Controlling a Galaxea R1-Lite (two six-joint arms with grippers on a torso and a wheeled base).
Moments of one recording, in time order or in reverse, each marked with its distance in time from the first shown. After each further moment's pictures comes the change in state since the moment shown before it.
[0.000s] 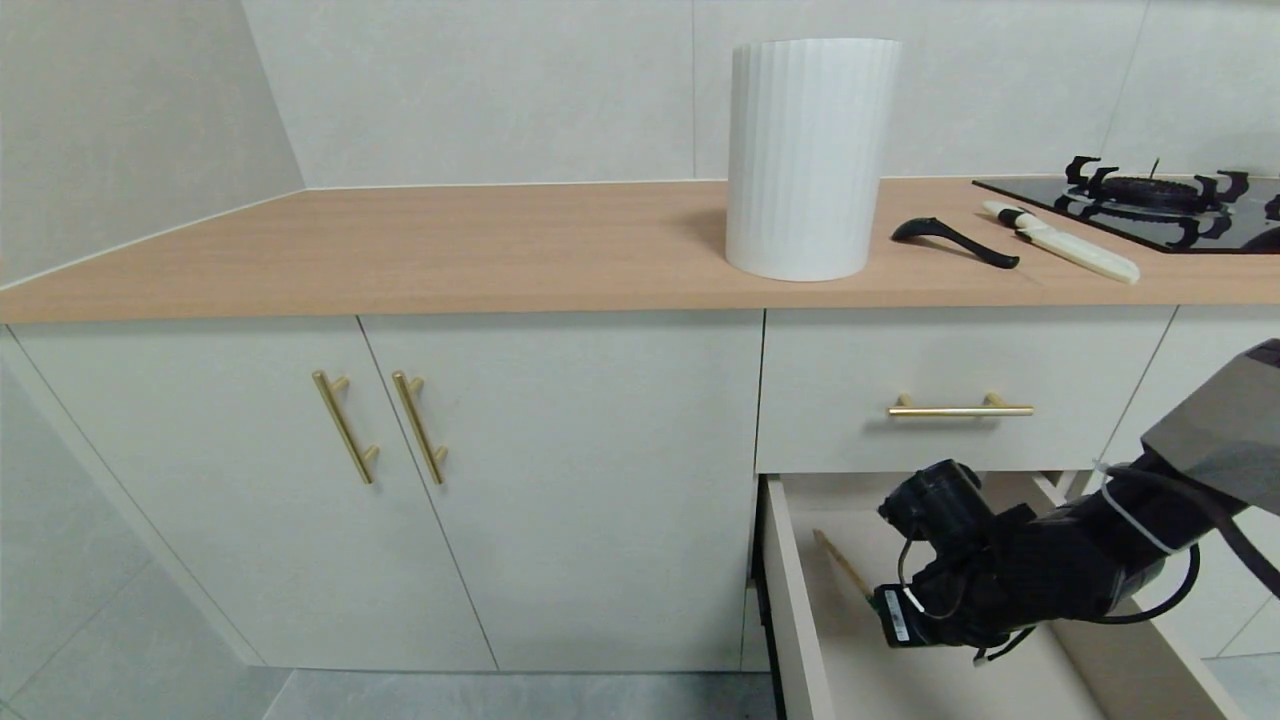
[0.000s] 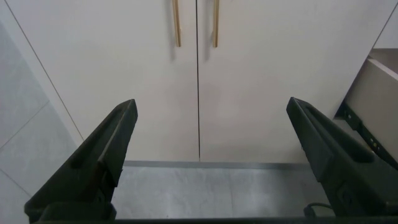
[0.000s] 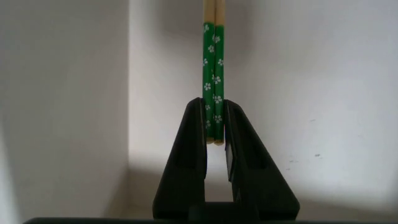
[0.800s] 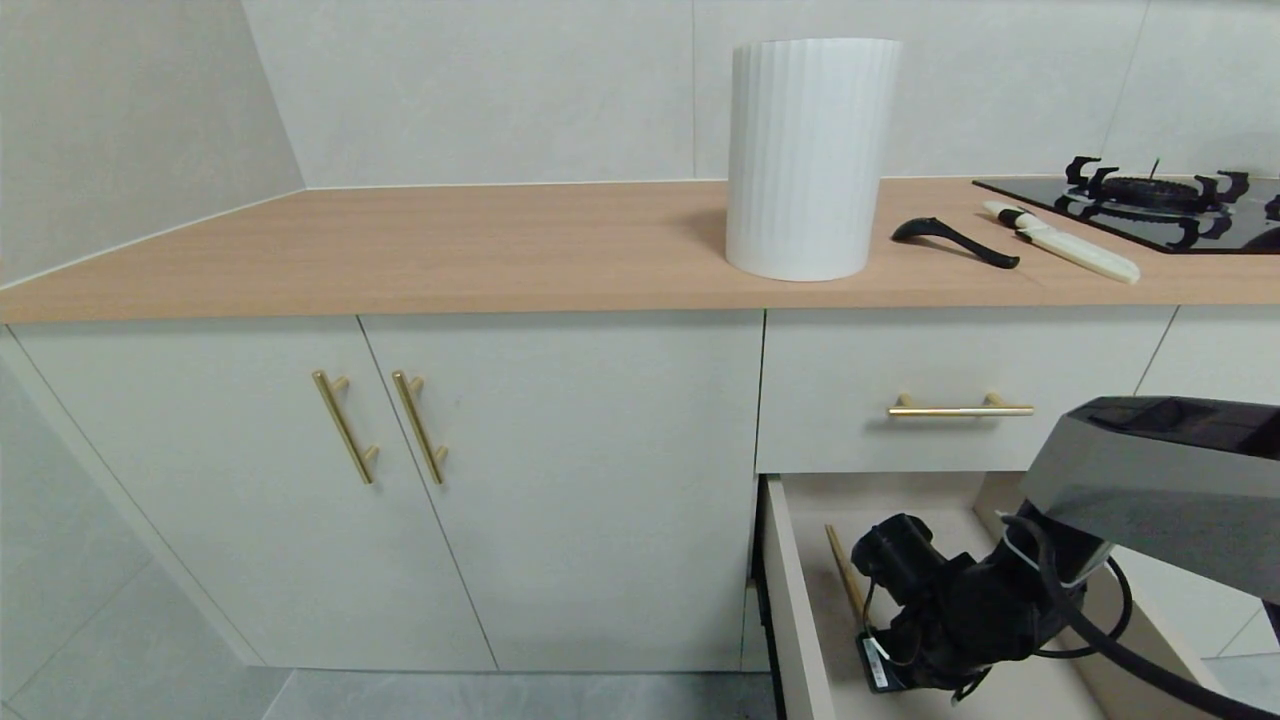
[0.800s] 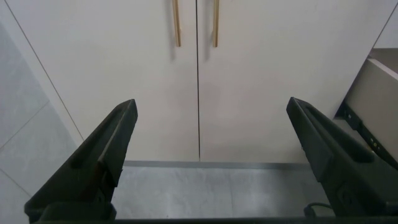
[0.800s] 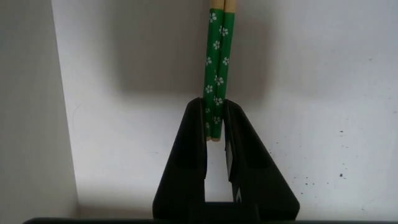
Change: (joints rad) left arm 0.000 0.000 0.000 0.000 0.000 0.000; right arm 0.048 0.204 -0.009 -0.091 -0.100 -0.001
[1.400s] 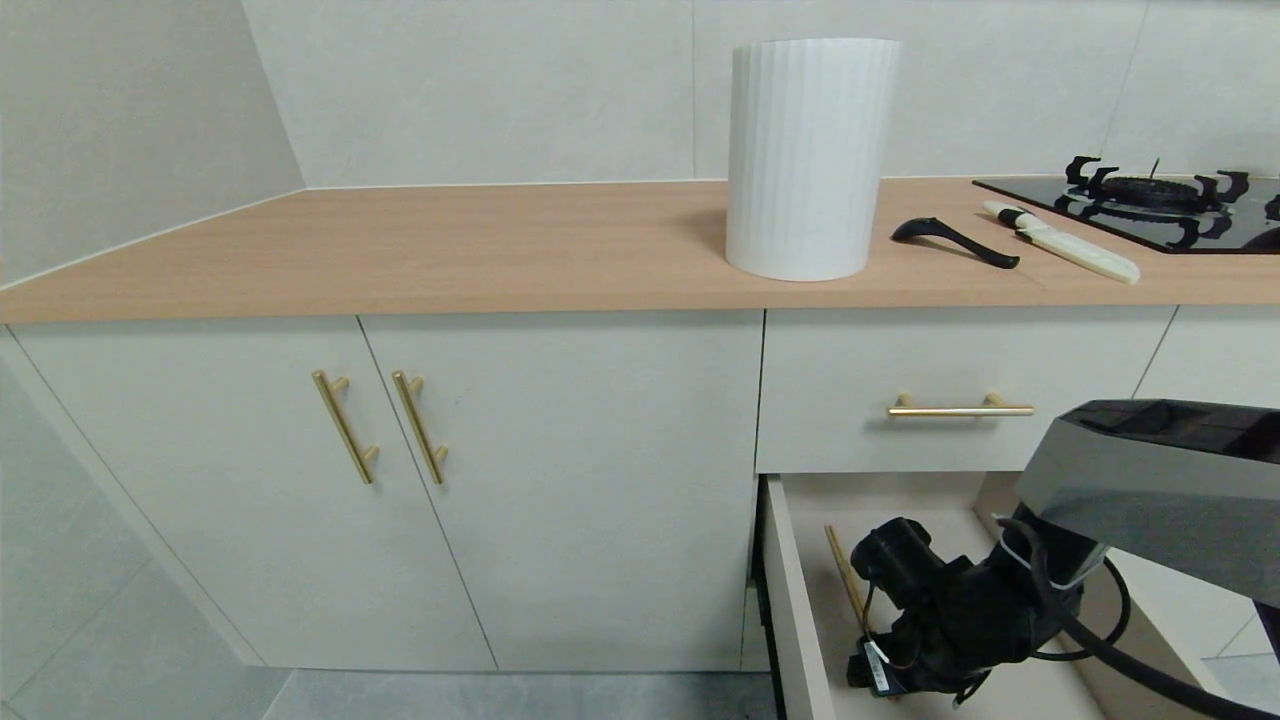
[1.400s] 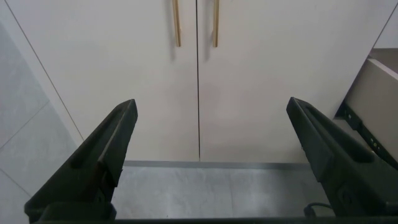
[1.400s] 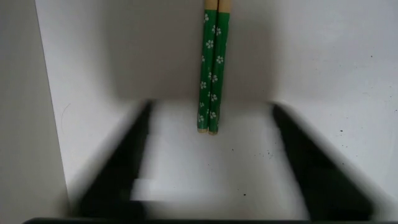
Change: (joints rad) left arm 0.000 0.000 0.000 0.000 0.000 0.000; right arm 0.002 0.012 0.000 0.000 -0.013 -0.001
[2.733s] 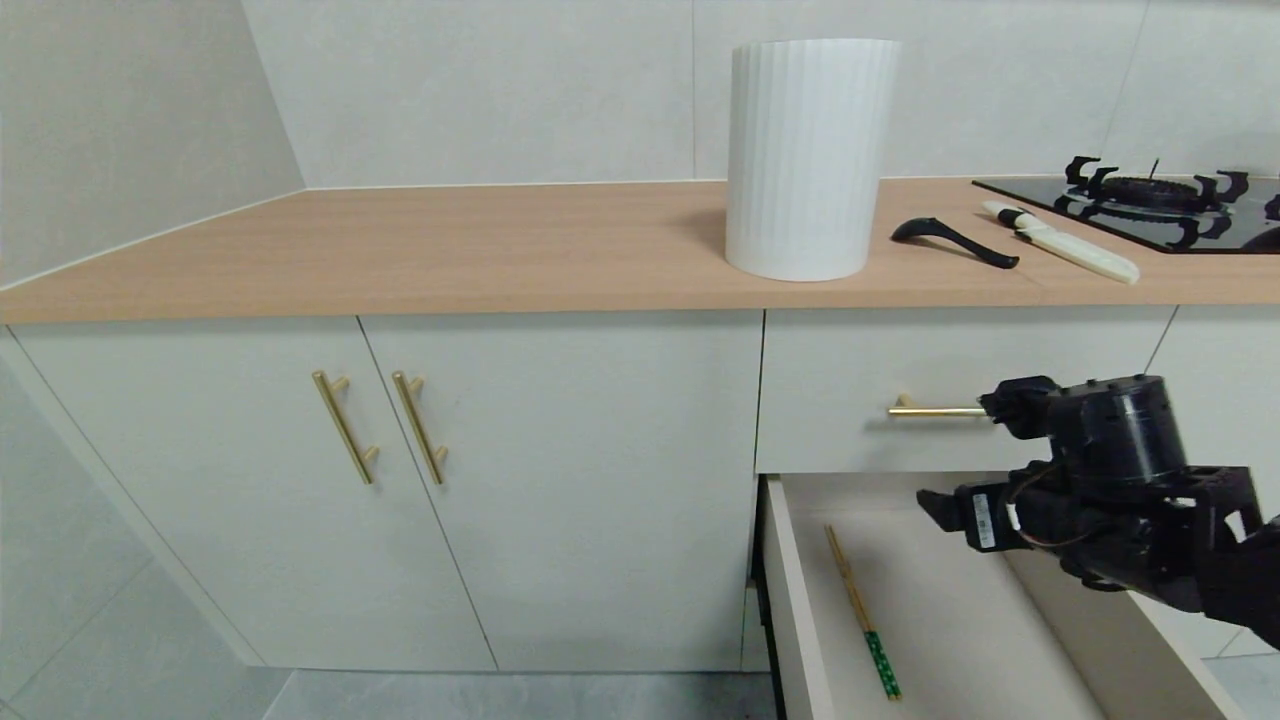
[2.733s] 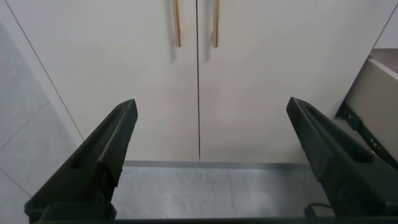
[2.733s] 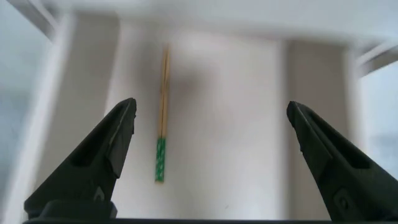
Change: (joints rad) left arm 0.000 0.000 0.000 0.000 0.000 0.000; right arm -0.094 -0.639 0.196 -0.233 -0.183 -0.250
